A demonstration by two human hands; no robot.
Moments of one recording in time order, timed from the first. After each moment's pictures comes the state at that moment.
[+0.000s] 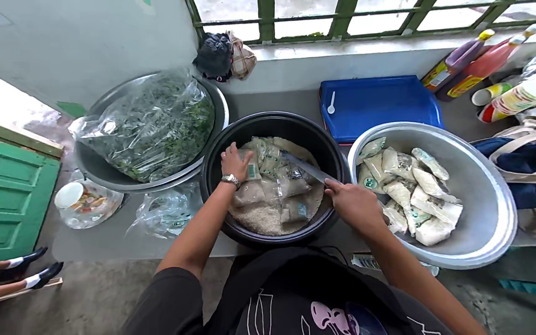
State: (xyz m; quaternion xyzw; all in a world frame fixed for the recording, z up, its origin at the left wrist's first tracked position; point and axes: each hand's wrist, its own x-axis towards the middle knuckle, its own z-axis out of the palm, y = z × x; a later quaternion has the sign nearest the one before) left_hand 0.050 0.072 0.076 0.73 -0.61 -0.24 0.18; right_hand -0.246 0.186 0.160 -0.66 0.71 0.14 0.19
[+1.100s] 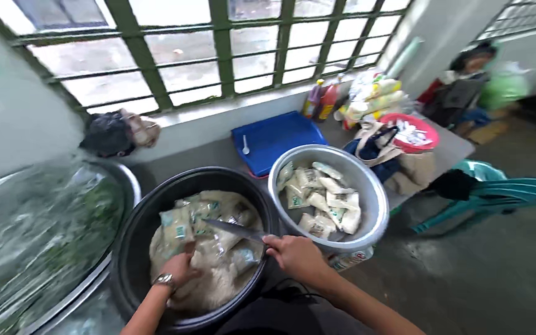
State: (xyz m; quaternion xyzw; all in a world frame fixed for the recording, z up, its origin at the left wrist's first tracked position) left_hand 0.038 0.104 0.046 0.58 -0.72 -0.29 -0.24; right_hand -0.267 0.245 0.172 -0.65 0.69 0.05 0.31
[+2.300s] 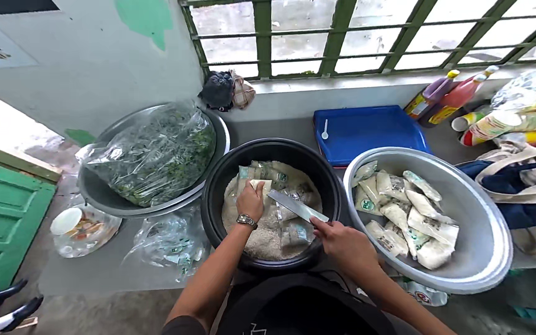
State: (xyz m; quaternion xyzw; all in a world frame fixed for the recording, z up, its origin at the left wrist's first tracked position) left_hand 0.000 0.119 0.097 0.76 -0.57 -0.27 0.17; right_hand -0.225 0.237 0.157 -0.74 0.66 0.03 0.14
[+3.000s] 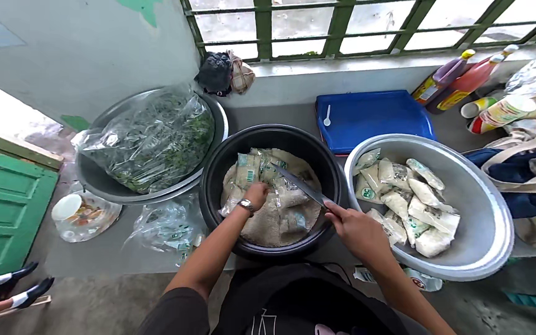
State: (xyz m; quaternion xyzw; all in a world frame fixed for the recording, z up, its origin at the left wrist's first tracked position) left_hand 0.008 0.096 0.037 0.59 -0.73 -0.33 0.00; right_hand -0.256 0.231 0.155 -0.68 0.71 0.01 0.18
